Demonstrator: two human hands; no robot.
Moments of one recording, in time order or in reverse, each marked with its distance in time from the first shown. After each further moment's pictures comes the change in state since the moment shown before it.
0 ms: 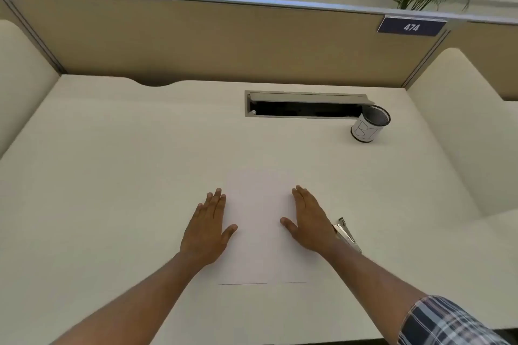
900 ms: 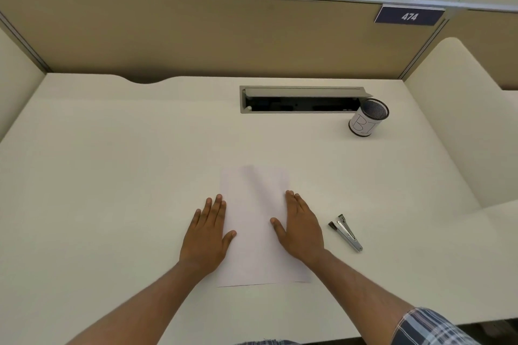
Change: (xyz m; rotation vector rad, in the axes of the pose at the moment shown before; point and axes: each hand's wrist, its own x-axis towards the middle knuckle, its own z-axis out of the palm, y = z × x) left_hand -0.002 -0.003 0.022 0.097 0.008 0.021; right_hand -0.007 -0.025 0.027 0.149 0.110 0.107
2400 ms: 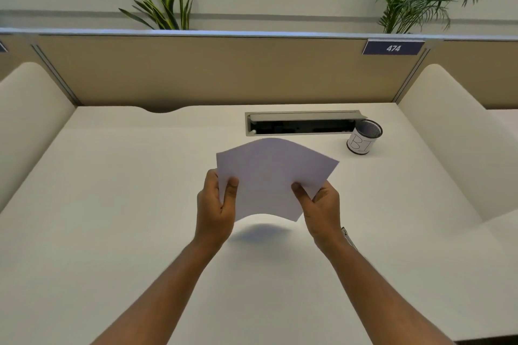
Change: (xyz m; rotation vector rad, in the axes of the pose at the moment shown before) left_hand -0.009 0.061 -0.161 -1.156 0.653 0.055; right_hand -0.010 -0.064 -0.118 1.109 0.361 0.003
